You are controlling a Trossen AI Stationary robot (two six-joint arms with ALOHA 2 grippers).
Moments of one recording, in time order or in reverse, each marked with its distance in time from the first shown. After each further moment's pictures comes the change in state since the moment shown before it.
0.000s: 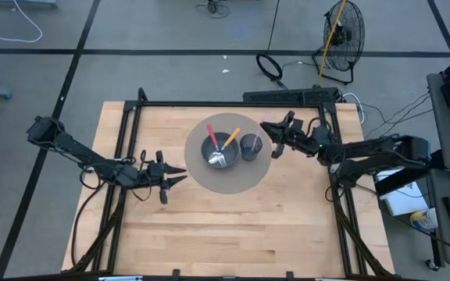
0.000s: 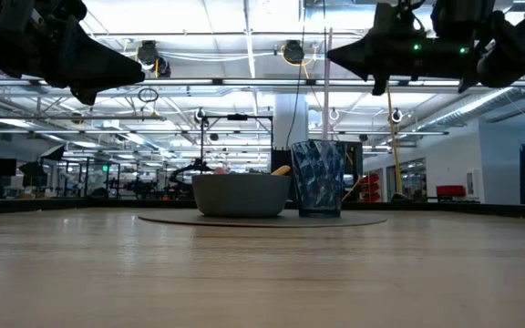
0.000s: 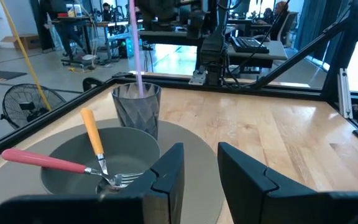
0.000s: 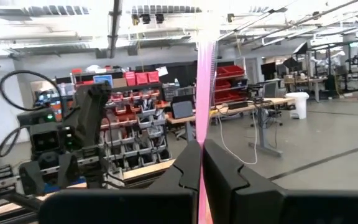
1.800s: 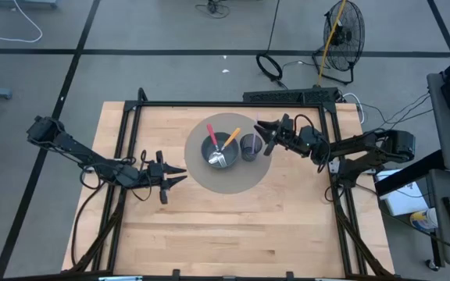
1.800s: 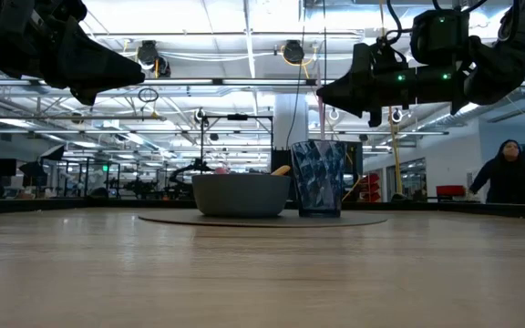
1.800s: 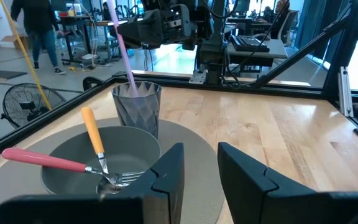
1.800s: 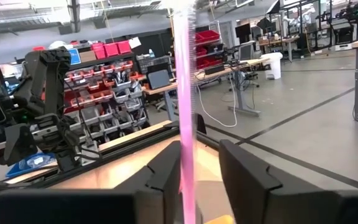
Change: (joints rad) left arm 0.000 0.000 0.000 -0.006 0.000 0.000; right arm -0.040 0.185 0.001 0.029 0.053 0.089
